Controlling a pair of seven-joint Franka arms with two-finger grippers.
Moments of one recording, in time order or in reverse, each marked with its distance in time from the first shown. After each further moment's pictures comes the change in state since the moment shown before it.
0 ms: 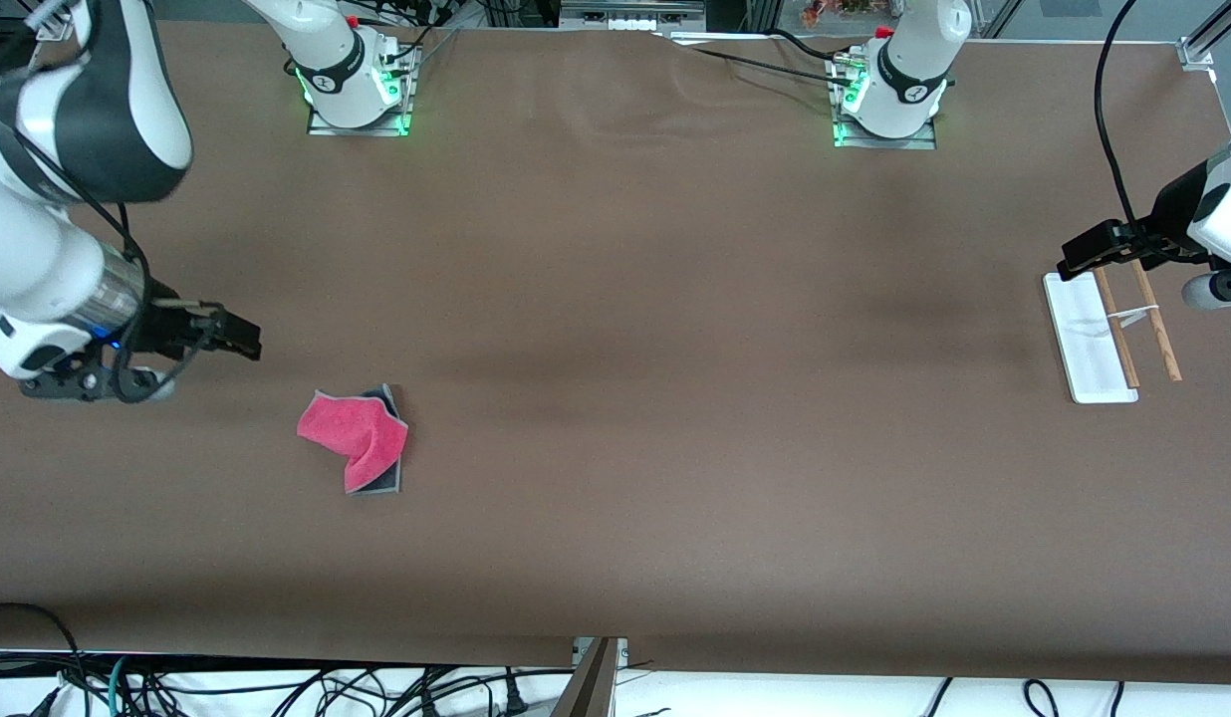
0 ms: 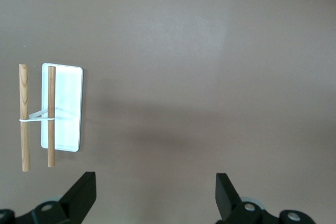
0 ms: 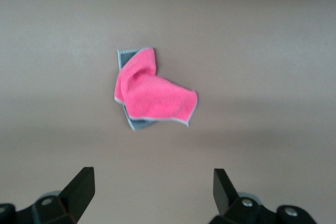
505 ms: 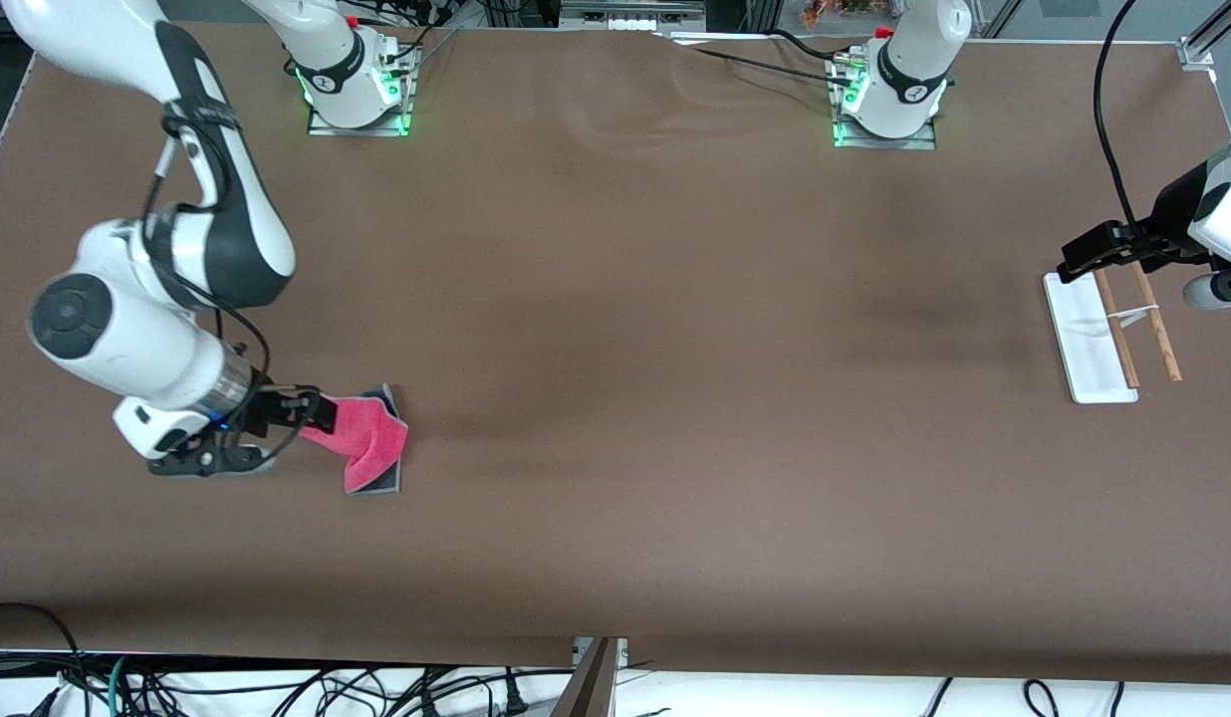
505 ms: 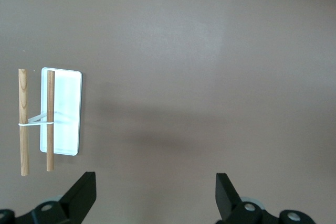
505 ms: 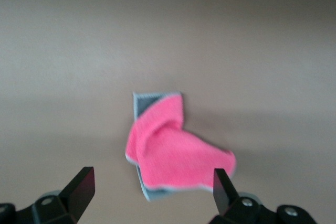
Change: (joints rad) left arm 0.000 0.001 -0.006 0.003 0.000 0.012 0.000; right arm 0.066 0.221 0.002 0.001 0.000 0.331 0.000
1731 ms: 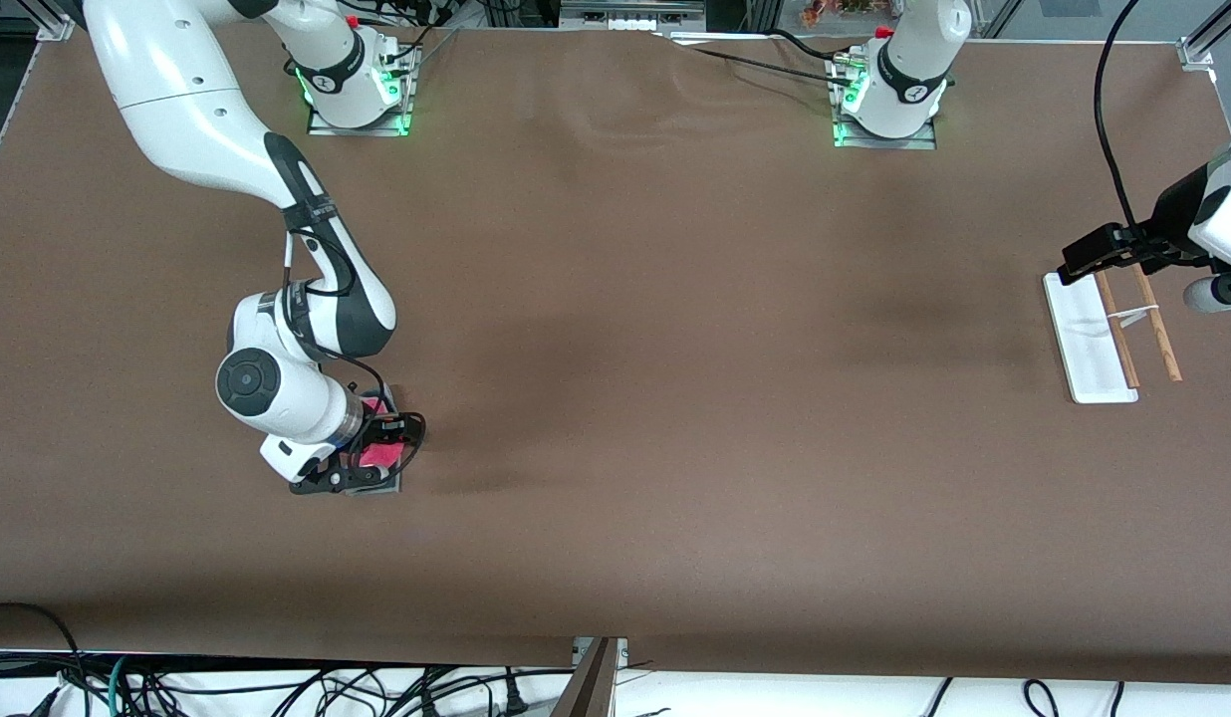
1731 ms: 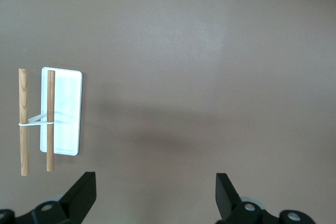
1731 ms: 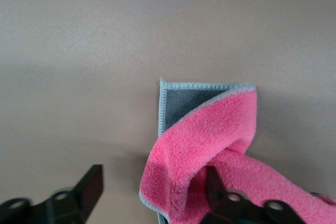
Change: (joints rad) left arm 0.010 0.004 -0.005 0.001 0.000 0.000 0.000; right arm 0.068 0.215 -0.006 0.001 0.000 0.128 0.000
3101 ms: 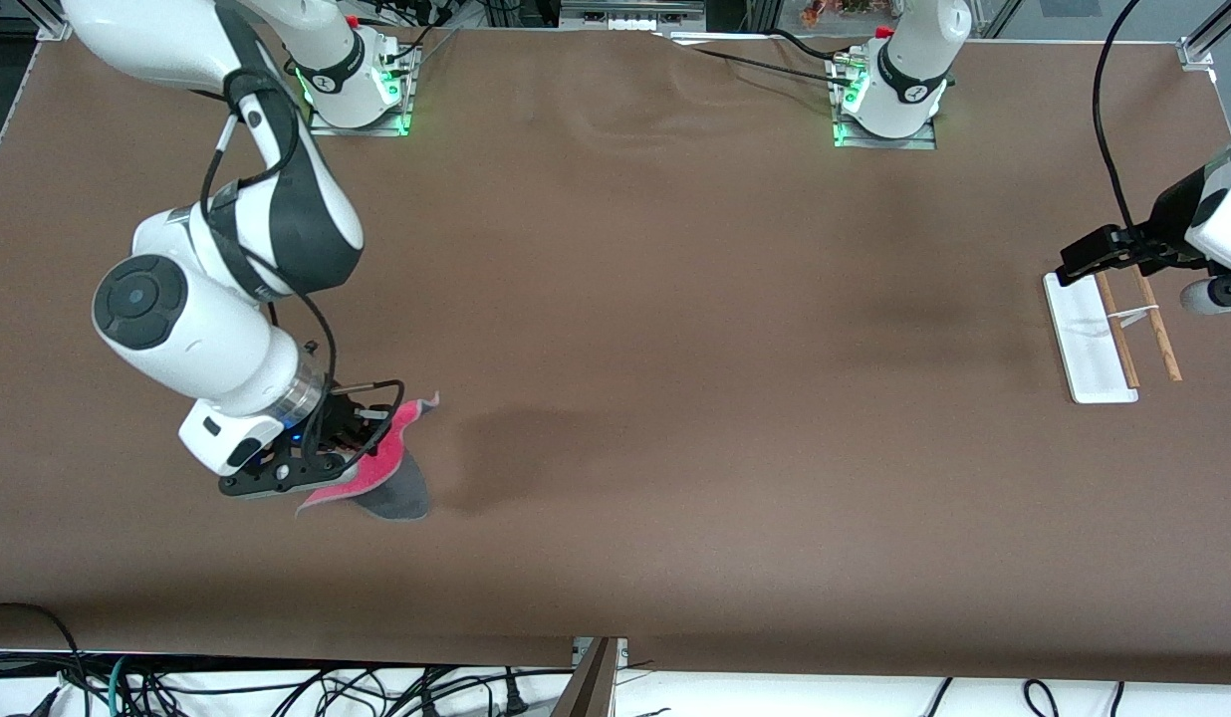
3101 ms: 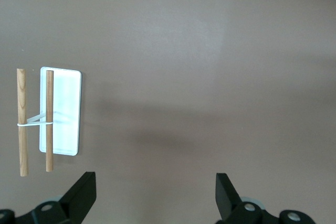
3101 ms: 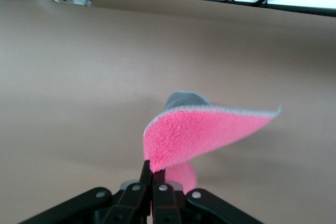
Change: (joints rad) left arm -0.002 0.015 -0.006 0.001 0.000 0.000 0.002; right arm 0.091 -0.133 0.019 0.360 0.002 -0.346 0.130
